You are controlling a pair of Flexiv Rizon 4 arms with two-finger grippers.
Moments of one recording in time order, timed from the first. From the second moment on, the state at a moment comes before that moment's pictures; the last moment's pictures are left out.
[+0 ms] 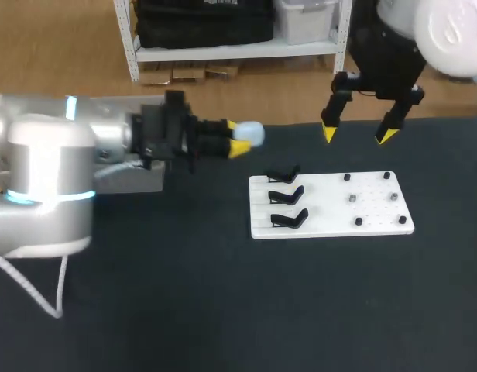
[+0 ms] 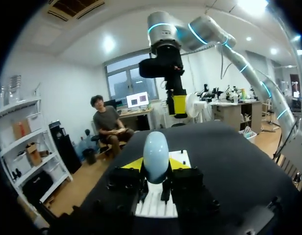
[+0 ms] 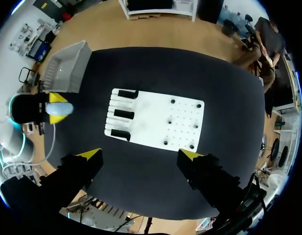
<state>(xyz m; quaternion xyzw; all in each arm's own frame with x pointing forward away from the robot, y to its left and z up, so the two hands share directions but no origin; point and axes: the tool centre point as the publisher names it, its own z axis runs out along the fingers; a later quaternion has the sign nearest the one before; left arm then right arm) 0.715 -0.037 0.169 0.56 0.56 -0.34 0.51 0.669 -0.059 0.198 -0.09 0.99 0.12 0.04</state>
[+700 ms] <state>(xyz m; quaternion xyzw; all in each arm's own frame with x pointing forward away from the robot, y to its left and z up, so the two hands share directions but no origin) 0.778 0.159 0.171 0.41 0.76 -0.18 0.48 0.667 -0.058 0.198 -0.08 0.99 0.12 0.08</state>
